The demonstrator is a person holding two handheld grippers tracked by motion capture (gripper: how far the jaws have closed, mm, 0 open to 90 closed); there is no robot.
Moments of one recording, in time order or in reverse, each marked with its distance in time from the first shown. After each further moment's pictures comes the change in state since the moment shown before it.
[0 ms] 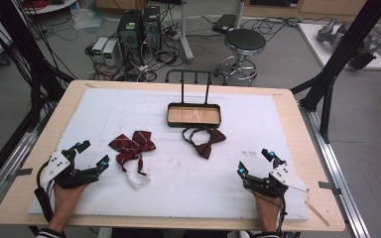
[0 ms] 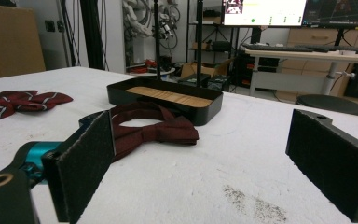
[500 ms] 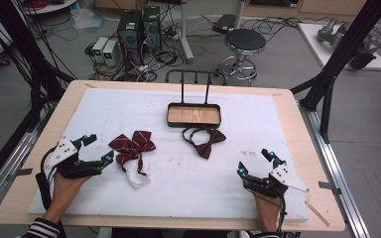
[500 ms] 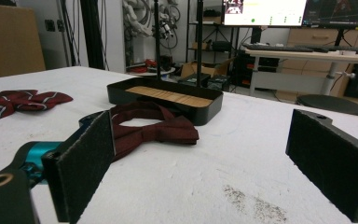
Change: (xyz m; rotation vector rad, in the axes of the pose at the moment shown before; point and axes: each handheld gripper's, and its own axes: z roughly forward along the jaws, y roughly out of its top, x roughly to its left) left arm 0.001 0.030 0.022 0.144 -0.075 0.016; right arm 0.000 0.000 0.000 0.002 0.000 0.002
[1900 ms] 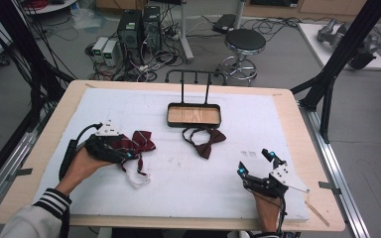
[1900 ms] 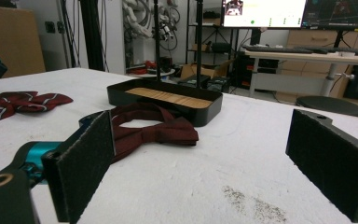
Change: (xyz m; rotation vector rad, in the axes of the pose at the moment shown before) left arm -0.007 0.031 0.081 0.577 -0.153 0.132; right arm 0.000 0.000 -0.001 -0.008 -0.002 -0.002
